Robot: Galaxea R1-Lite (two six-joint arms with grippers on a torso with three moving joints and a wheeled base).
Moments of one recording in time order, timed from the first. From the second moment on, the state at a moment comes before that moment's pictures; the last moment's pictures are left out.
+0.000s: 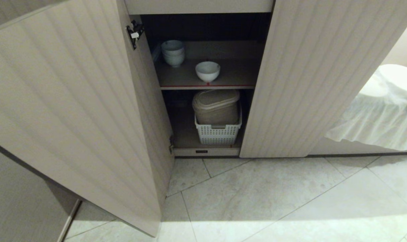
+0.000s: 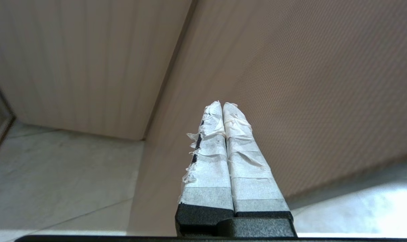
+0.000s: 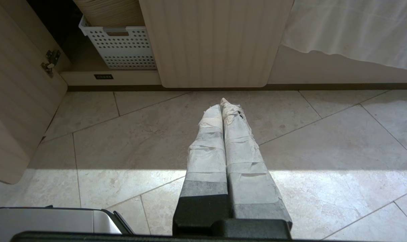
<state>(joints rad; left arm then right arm) -0.08 0.84 -0.58 -0.31 -0.07 -0.39 0.00 0.00 0.00 0.00 0.00 0.01</state>
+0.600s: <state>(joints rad) -0.08 0.87 -0.59 -0.32 -0.25 -0.40 0.00 0.00 0.00 0.00 -0.01 0.01</state>
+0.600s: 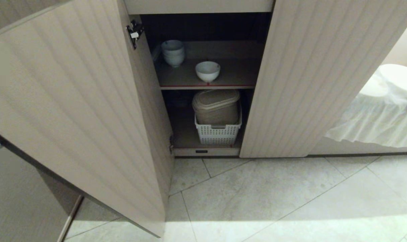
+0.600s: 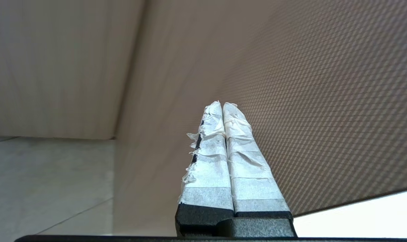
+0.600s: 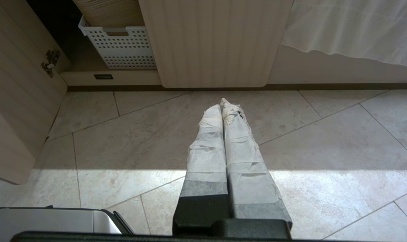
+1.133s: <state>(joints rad) -0.19 0.88 -0.60 -0.33 -0.28 -0.40 0.00 0.00 0.00 0.00 -0.01 0.01</state>
